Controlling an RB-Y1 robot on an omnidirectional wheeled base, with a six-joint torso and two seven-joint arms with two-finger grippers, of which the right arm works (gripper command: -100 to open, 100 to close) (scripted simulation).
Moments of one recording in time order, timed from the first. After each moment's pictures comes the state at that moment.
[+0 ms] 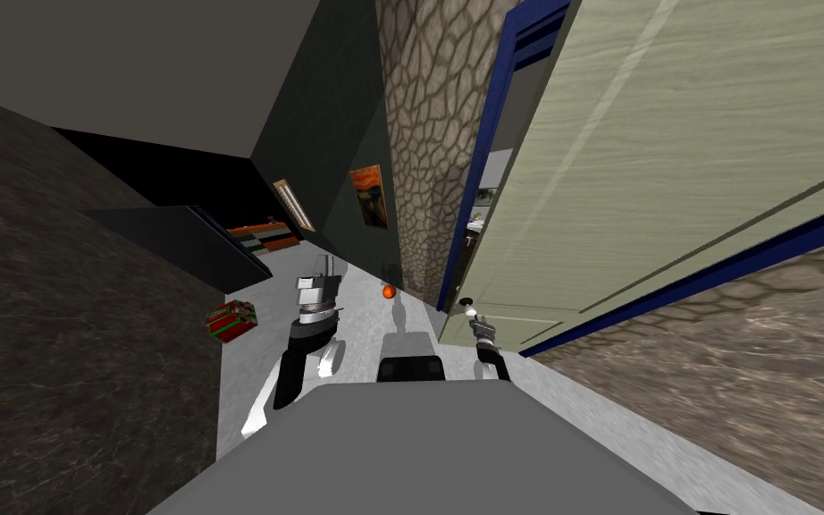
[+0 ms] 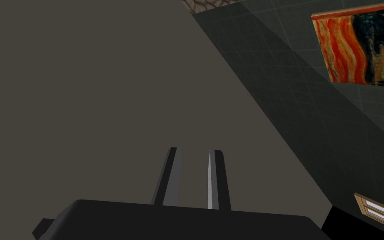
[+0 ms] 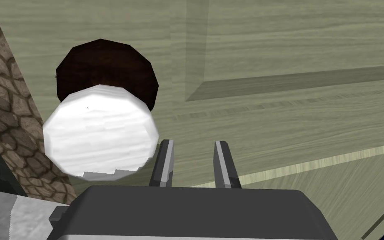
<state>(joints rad) 0.17 -0.25 0.06 -0.95 -0.63 -0.73 -1.34</state>
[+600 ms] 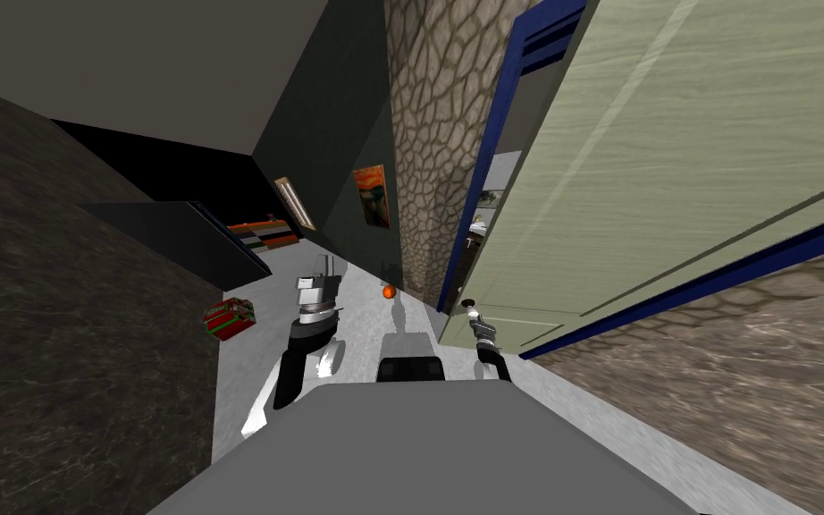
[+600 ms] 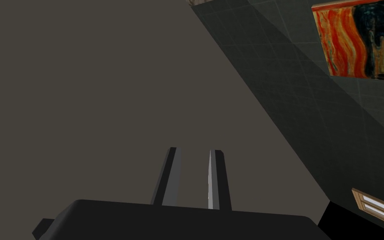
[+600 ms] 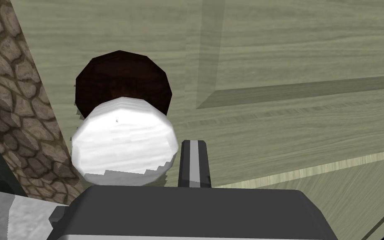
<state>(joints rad) 0.18 -0.25 0.05 -0.98 -0.63 -0.71 -1.33</state>
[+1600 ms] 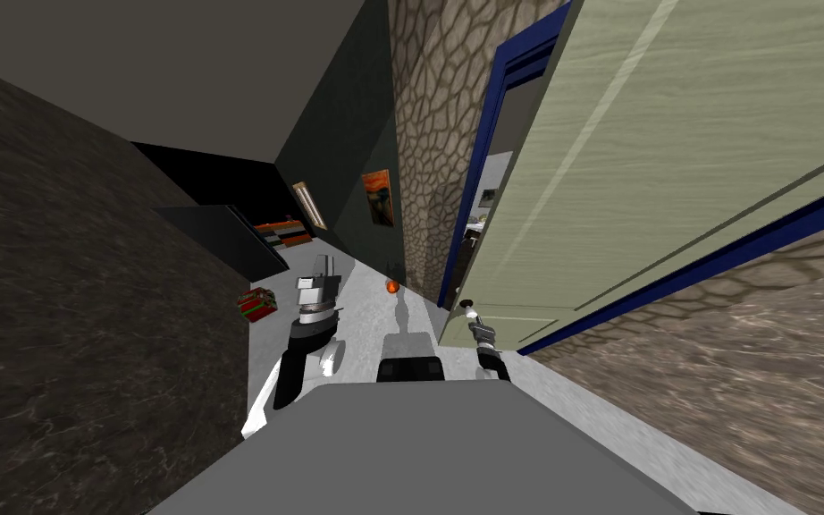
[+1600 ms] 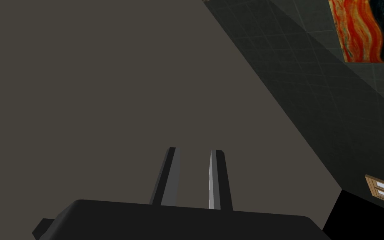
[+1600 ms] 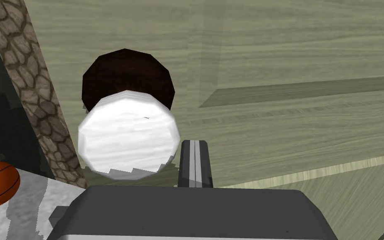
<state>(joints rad) 0.20 -0.28 0.12 -0.95 -0.60 -0.80 -1.39</state>
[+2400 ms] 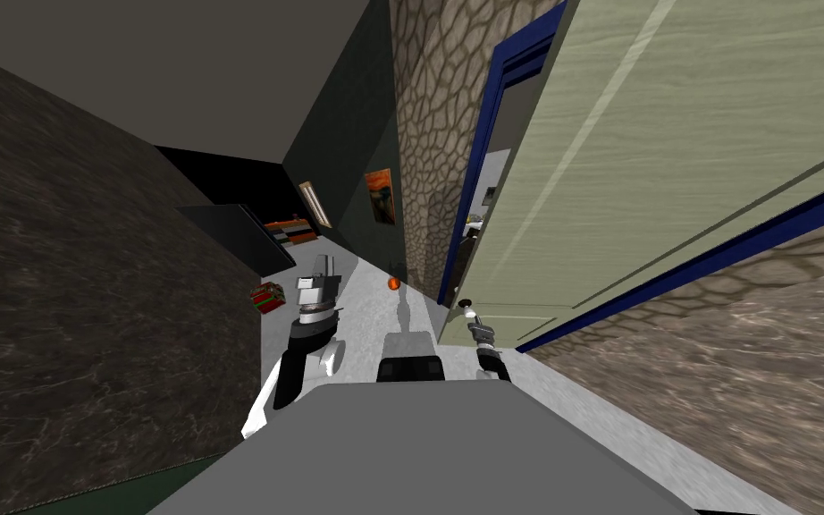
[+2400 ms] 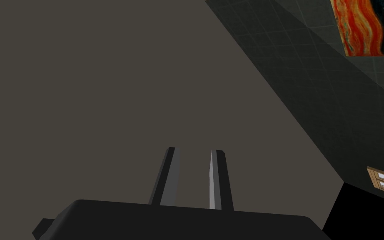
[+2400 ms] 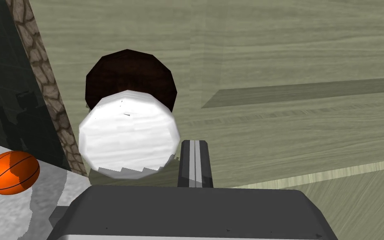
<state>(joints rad) 0.22 -0.30 0.15 -0.98 -0.58 -0.81 -1.41</state>
